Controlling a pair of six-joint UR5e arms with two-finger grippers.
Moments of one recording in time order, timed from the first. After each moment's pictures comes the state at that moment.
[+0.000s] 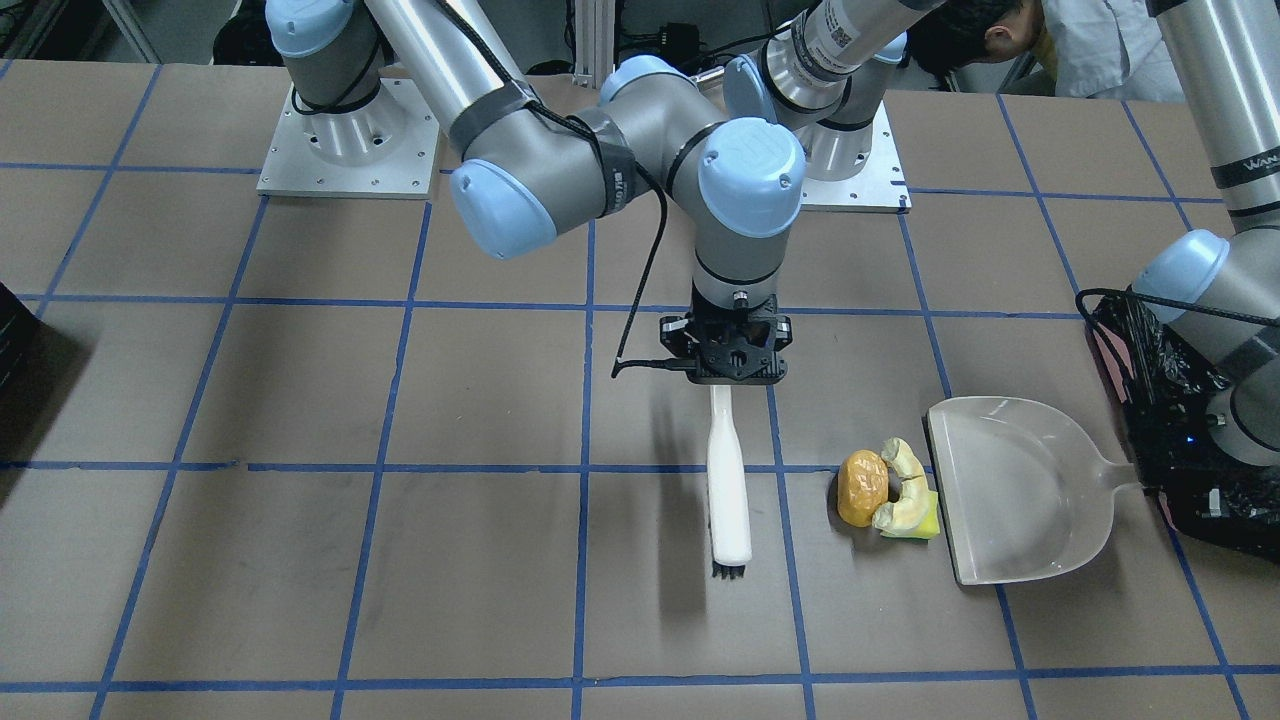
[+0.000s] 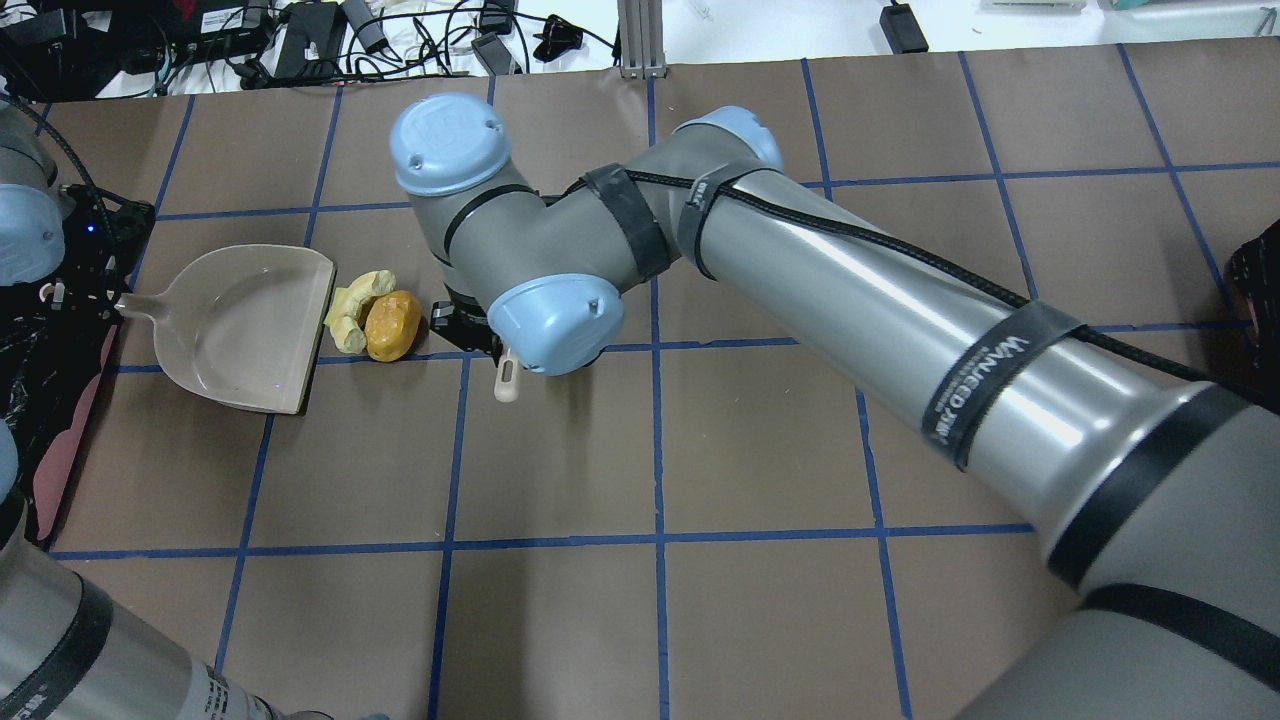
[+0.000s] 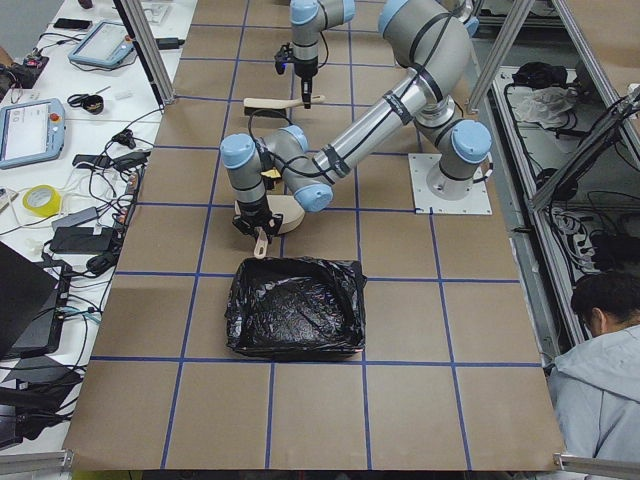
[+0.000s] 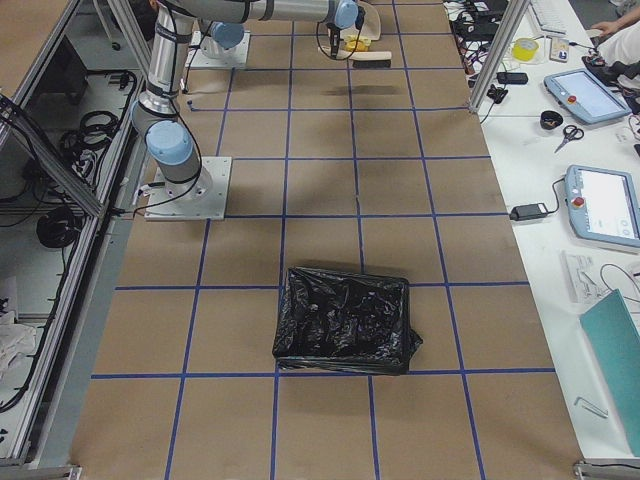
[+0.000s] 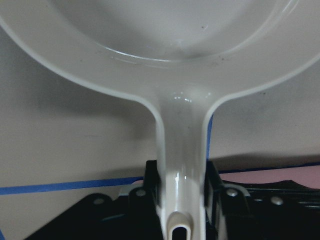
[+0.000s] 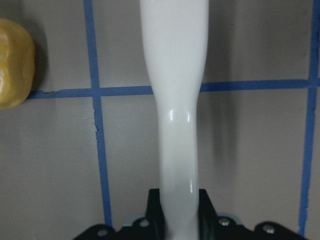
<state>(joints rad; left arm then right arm) -1.04 -2.07 -1.59 -1.02 1.82 2.13 2.19 -0.99 1.34 -1.95 -1.49 0.67</state>
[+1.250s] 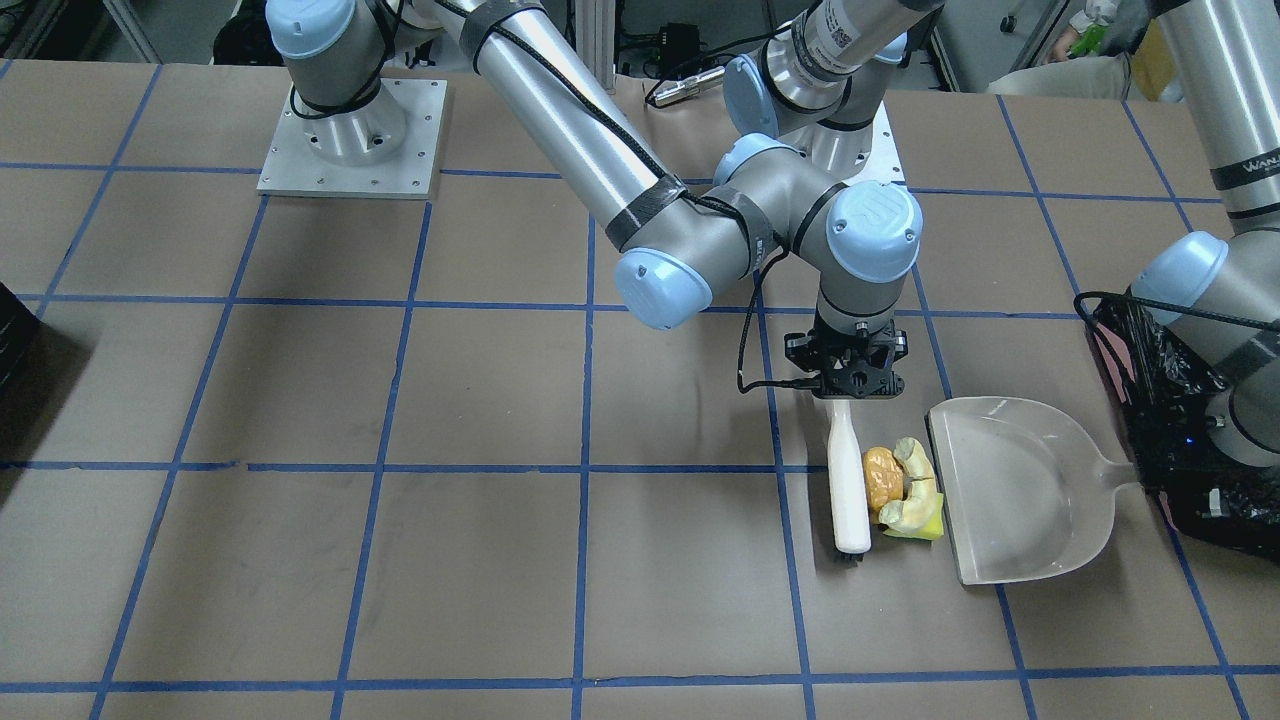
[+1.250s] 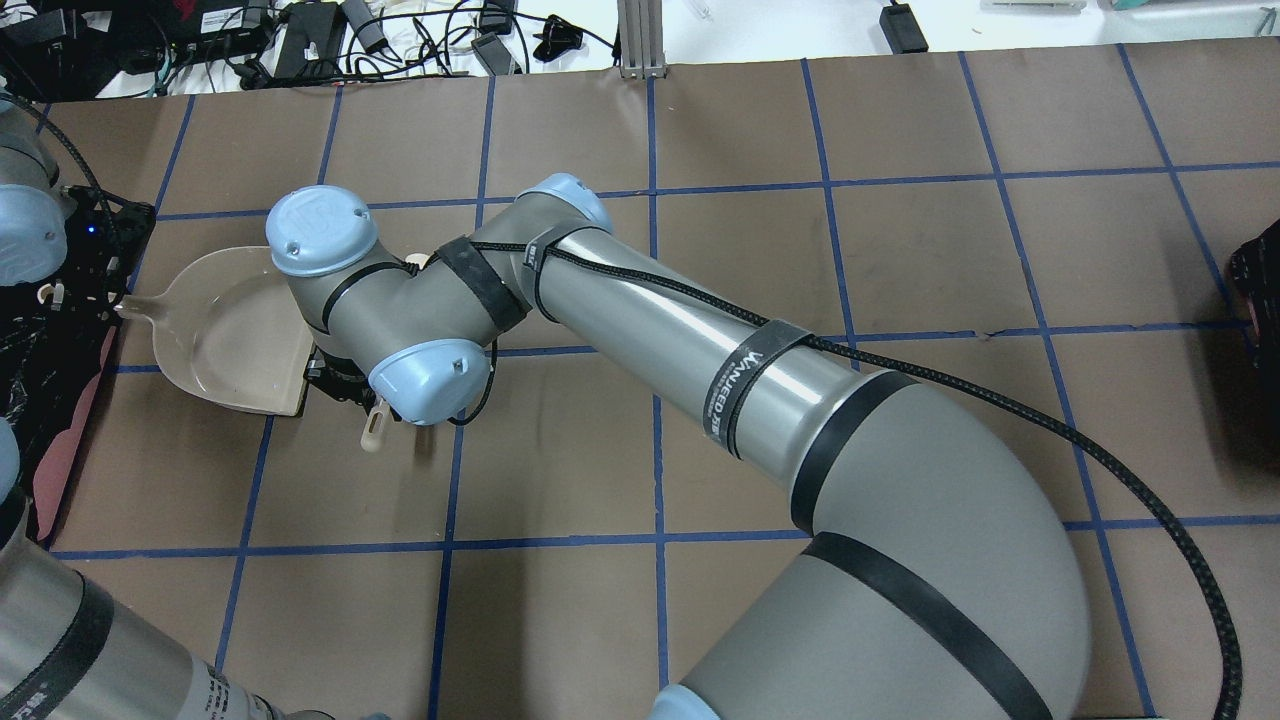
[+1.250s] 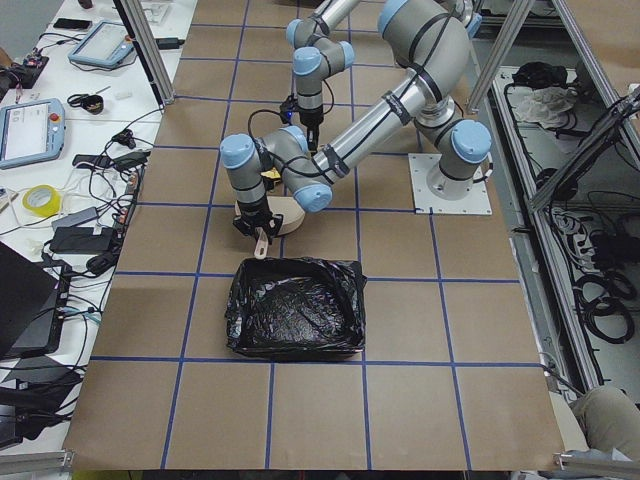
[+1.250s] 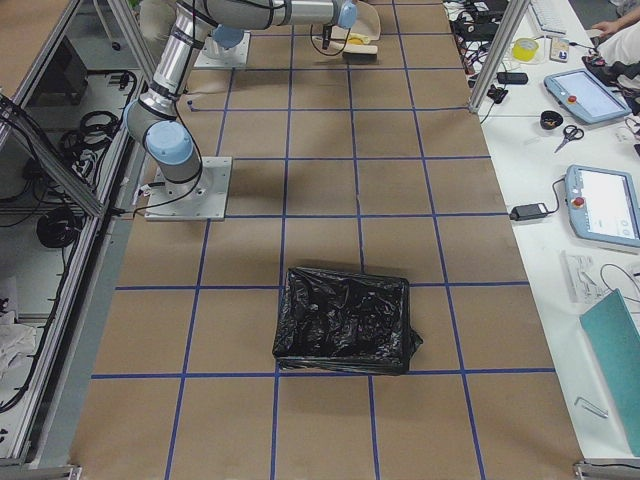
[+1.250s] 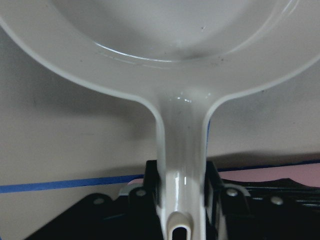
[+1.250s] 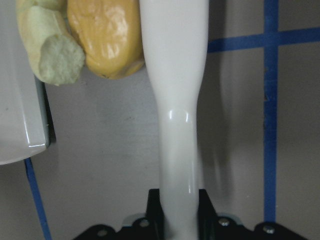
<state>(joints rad) -1.04 -2.07 -1.59 -1.02 1.83 2.12 2.32 -0.77 1.14 -2.04 -1.35 0.86</state>
